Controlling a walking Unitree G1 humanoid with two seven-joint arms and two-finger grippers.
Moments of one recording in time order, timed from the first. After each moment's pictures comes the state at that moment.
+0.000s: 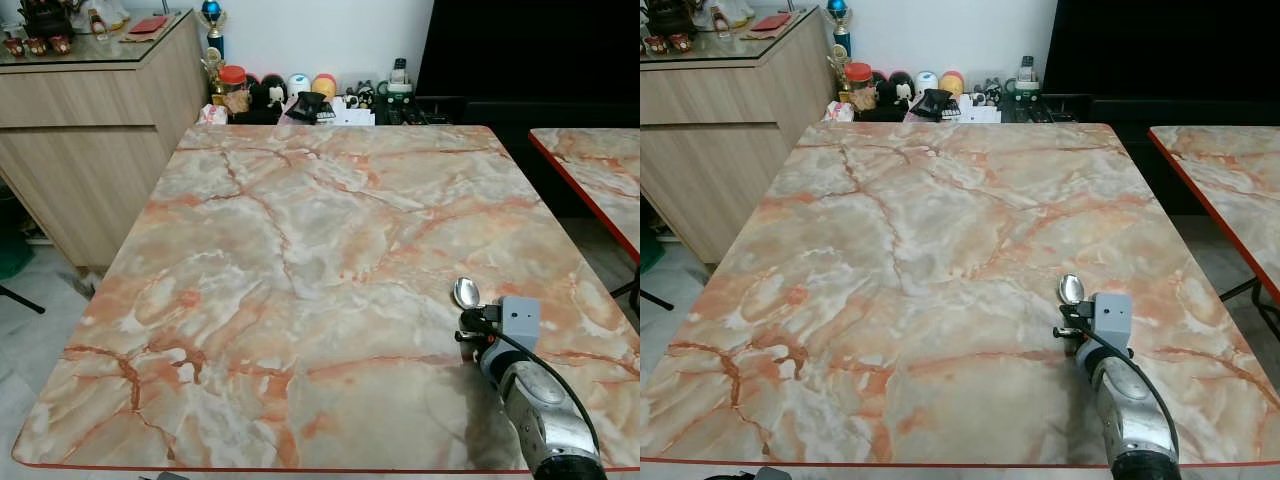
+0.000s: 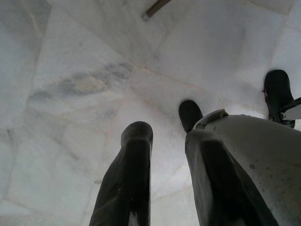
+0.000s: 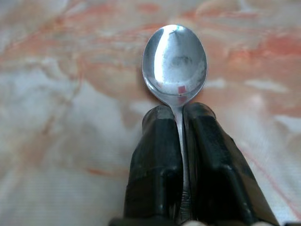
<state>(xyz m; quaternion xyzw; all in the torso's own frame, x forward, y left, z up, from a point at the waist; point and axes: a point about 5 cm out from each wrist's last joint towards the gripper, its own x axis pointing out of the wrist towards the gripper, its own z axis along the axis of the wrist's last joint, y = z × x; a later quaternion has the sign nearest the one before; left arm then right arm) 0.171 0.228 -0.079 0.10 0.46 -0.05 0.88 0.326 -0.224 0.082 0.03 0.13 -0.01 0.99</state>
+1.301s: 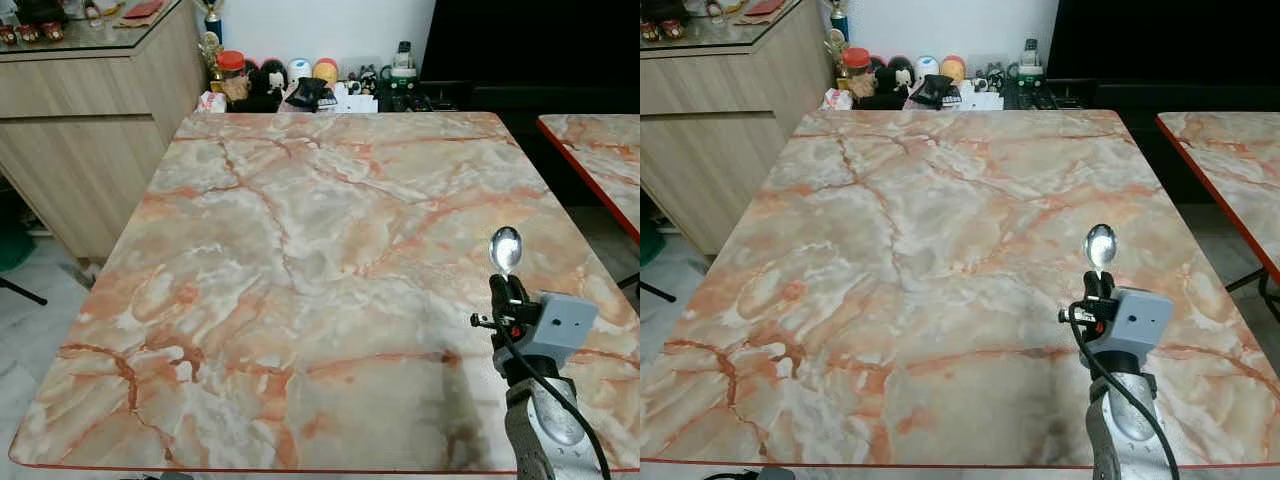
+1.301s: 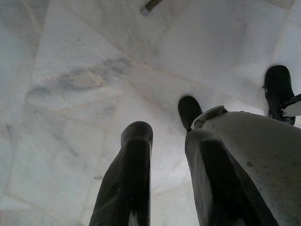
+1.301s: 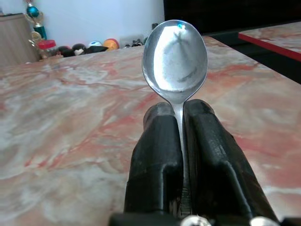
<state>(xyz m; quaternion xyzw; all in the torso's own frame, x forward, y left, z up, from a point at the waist) 0.173 0.222 -0.080 0.10 0.45 -0.05 0.89 0.281 -0.195 0.147 0.04 -0.07 -0.04 1.00</state>
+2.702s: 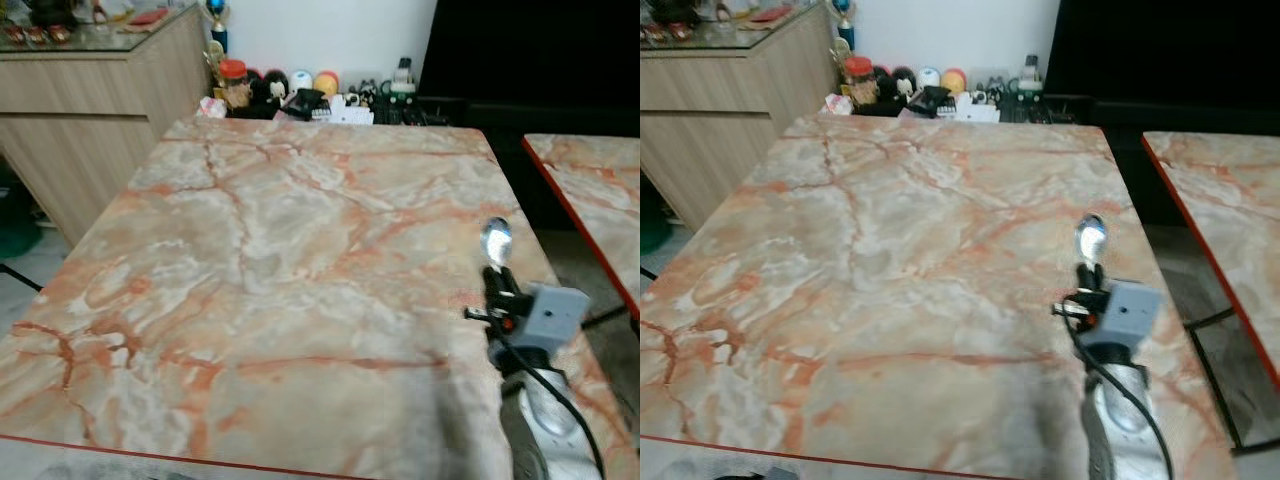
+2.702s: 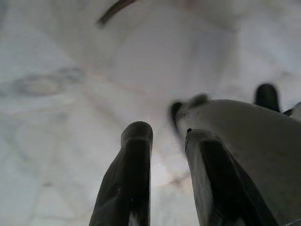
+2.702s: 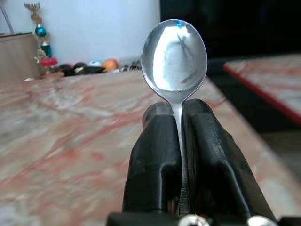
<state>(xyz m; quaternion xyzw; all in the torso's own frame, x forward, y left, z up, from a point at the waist) 0.171 0.212 -0.082 0.09 0.45 -0.06 0.88 0.285 -0.195 0.156 0.03 -0.09 -0.04 0.99</state>
